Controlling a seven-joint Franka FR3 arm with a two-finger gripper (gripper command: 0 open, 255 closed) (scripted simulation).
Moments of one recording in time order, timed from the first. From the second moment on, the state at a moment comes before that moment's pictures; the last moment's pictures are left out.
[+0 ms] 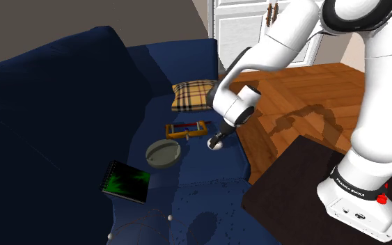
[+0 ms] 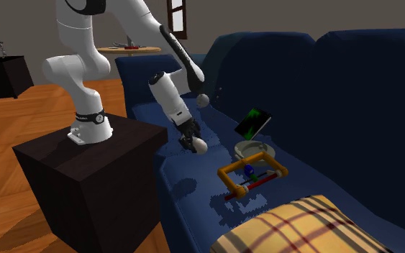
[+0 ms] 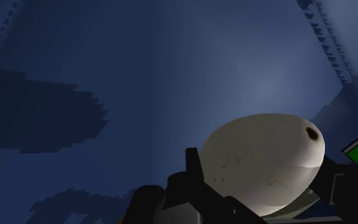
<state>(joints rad) -0.24 0.45 0.58 -2.35 1.61 3.18 -1.46</state>
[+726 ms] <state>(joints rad) -0.01 0.37 0.38 -2.35 1.07 3.09 -0.83</state>
